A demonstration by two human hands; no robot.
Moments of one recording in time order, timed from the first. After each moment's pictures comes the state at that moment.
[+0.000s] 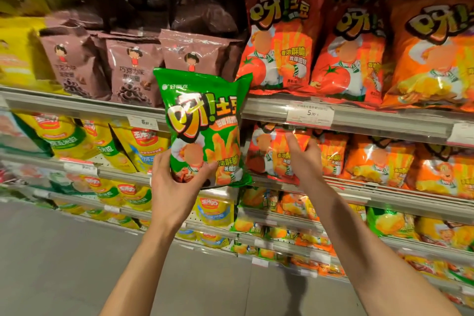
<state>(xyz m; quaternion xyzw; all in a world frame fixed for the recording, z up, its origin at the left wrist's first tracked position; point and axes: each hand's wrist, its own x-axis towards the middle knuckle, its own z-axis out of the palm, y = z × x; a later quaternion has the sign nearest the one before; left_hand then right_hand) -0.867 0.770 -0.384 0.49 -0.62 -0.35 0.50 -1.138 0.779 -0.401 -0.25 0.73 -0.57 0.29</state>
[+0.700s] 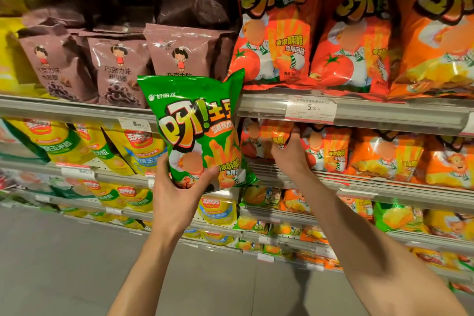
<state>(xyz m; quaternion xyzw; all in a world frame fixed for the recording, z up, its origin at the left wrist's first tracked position) -0.881 0.773 -0.387 0.51 -0.60 -0.38 0.49 -1.143 0.741 -0.432 -0.37 0.76 -0.46 0.25</state>
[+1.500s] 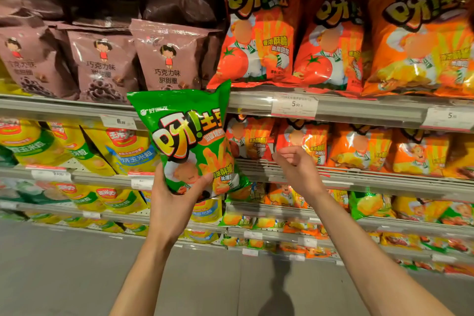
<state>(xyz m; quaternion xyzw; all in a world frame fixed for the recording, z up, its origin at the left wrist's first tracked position) -0.878 0.788 -0.398 0.48 -0.59 -0.46 0.46 -1.150 0.821 -0.428 -0.35 0.72 -0.52 0.31</state>
